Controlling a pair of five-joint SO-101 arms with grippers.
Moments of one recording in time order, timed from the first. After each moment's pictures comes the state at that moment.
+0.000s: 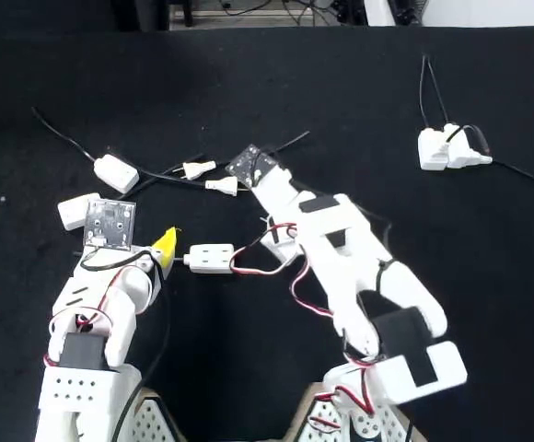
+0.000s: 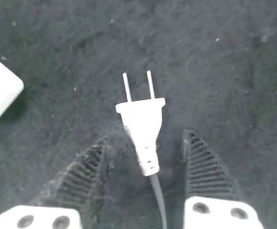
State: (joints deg) left arm -1.0 -90.6 89.9 37.9 -5.8; right arm -16.5 -0.8 42.4 41.2 30.5
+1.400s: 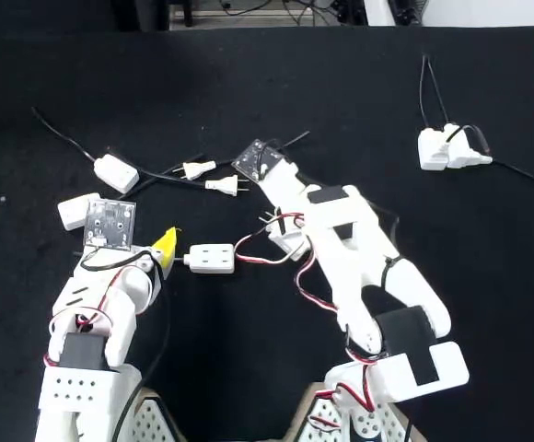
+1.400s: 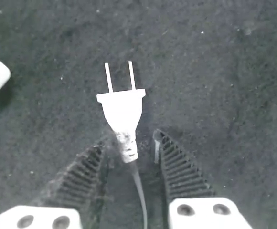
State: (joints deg) left arm -1.0 -90.6 89.9 37.9 -5.8; right arm -14.1 -0.6 39.1 45.8 34.1
